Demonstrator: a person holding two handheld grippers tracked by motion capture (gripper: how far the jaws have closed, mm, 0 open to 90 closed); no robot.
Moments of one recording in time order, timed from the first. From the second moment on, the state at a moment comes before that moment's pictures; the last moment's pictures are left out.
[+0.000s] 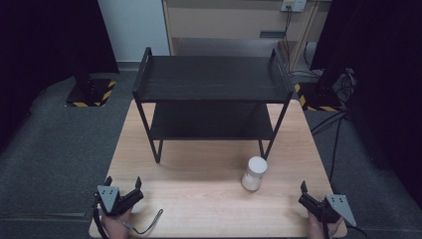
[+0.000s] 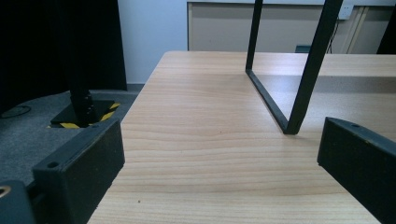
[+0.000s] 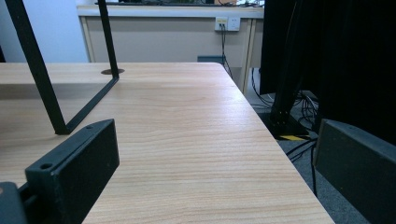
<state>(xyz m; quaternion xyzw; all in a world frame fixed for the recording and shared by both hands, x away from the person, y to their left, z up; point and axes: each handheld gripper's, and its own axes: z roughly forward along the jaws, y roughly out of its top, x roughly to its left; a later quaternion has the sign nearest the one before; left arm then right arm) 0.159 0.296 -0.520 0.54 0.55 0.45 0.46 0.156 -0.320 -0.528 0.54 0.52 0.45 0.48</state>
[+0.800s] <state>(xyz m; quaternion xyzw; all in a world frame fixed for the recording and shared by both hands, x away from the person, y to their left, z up) 0.158 0.299 -0.521 0.53 0.55 0.45 0.47 0.126 -0.298 -0.508 0.45 0.57 0.54 0.42</state>
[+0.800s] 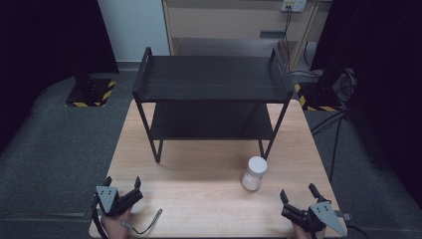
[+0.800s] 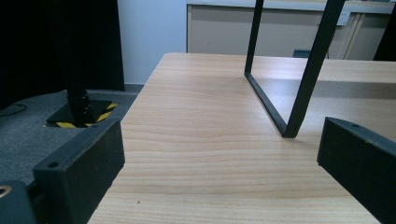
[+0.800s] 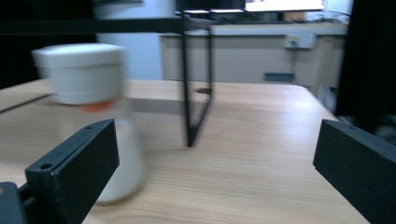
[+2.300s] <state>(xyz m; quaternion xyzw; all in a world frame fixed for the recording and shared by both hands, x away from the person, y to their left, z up) 0.159 0.301 -0.521 0.53 0.55 0.44 0.47 0.200 -0.239 -0.484 0.41 0.62 0.57 0.35</state>
